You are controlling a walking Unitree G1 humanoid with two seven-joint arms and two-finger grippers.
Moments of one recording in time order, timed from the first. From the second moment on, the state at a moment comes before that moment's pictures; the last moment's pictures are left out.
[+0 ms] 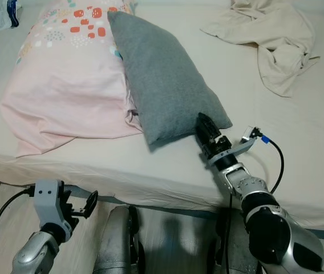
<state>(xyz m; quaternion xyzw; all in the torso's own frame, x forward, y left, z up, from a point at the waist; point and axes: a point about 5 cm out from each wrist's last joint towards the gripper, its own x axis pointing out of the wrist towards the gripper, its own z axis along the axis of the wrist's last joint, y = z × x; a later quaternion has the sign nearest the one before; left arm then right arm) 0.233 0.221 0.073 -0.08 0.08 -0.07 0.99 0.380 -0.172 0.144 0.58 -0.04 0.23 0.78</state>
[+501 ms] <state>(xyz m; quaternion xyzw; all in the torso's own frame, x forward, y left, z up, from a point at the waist) 0.232 0.216 0.079 -0.08 0.08 -0.09 0.99 0.392 -0.146 0.150 0.58 0.01 0.18 0.79</state>
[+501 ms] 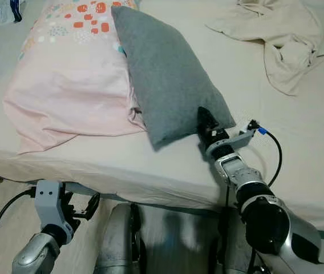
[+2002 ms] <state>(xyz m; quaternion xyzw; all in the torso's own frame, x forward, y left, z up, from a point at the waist) 0.230 0.206 0.078 -0.09 0.09 -0.10 0.99 0.393 -0.166 0.176 0.55 -0.10 0.24 0.80</state>
